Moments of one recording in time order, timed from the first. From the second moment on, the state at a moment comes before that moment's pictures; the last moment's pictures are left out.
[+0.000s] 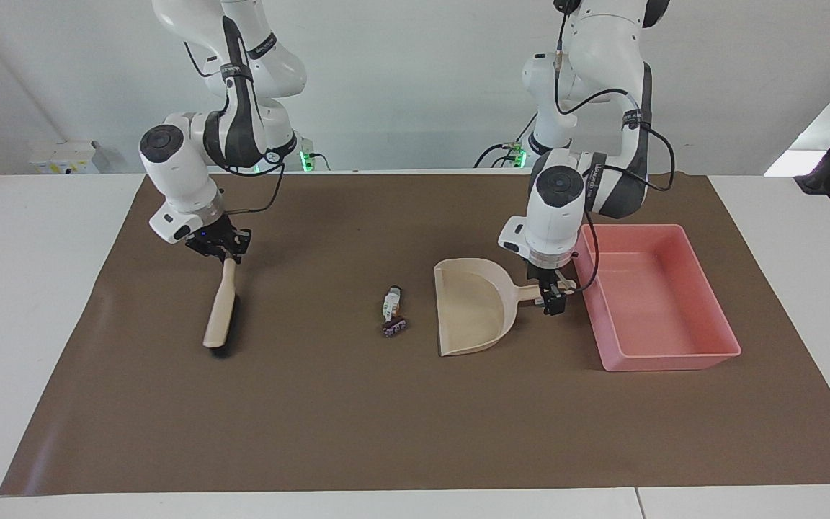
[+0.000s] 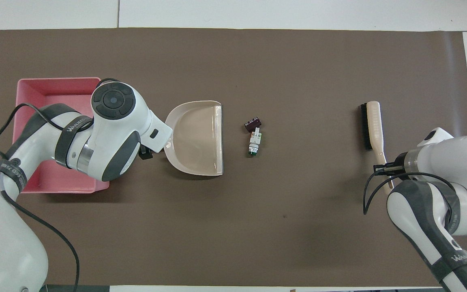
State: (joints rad) left arm -0.32 0.25 -0.10 -1.94 0.21 2.13 0.89; right arm 0.02 -0.11 -0.07 -2.44 -0.01 2.30 -0.08
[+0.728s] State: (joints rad) left arm -0.33 0.25 -0.10 -1.95 0.21 2.13 0.89; right arm 0.20 -0.10 -0.06 -2.32 -0.03 2.15 0.06
